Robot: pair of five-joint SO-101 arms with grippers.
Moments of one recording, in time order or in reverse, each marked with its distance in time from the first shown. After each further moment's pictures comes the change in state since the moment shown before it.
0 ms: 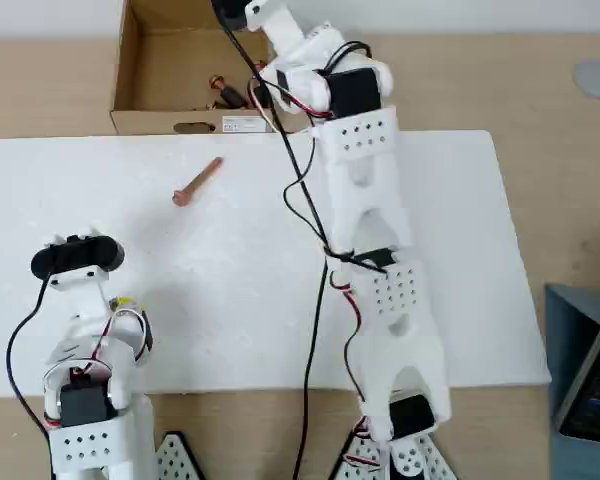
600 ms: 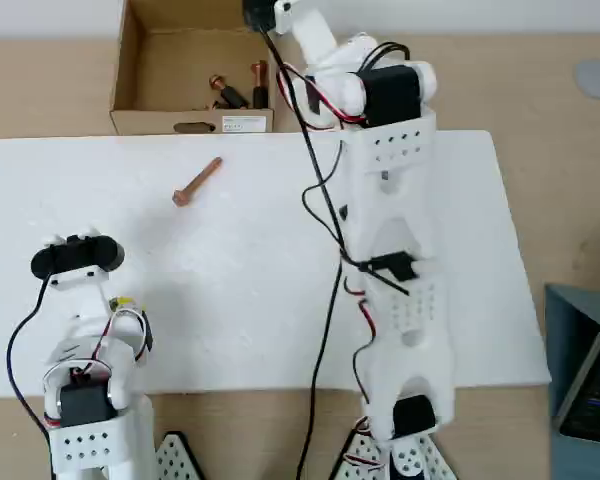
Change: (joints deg) left arm 0.0 0.0 0.0 0.0 0.0; right arm 2.3 -12.2 3.9 14.9 -3.3
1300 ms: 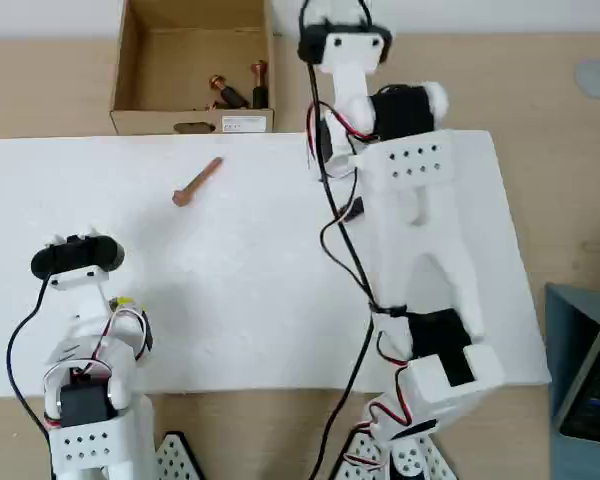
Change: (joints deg) left arm 0.0 0.0 0.0 0.0 0.0; right arm 0.1 -30.0 56.6 0.0 -31.7
